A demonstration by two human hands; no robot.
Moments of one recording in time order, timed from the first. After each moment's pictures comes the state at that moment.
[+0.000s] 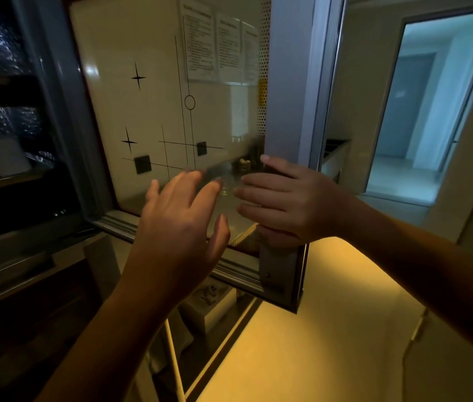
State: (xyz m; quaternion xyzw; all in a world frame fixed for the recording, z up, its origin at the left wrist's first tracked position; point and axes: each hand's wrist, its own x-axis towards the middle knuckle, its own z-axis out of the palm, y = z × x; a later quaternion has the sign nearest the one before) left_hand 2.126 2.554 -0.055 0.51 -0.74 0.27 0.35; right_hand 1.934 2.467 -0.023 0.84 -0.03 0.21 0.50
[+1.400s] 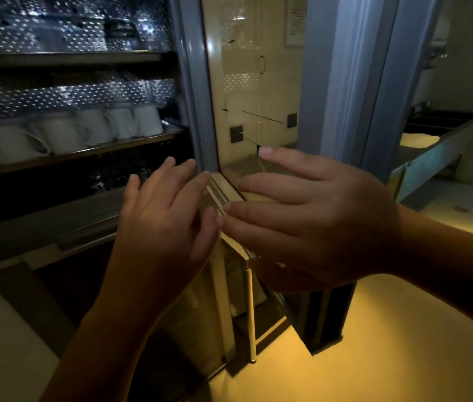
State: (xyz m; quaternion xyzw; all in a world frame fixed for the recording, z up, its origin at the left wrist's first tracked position) left_hand 2.229 2.676 -0.070 0.62 -0.65 0.31 0.32; right_hand 2.052 2.595 -0.024 0.87 0.08 0.30 0.39
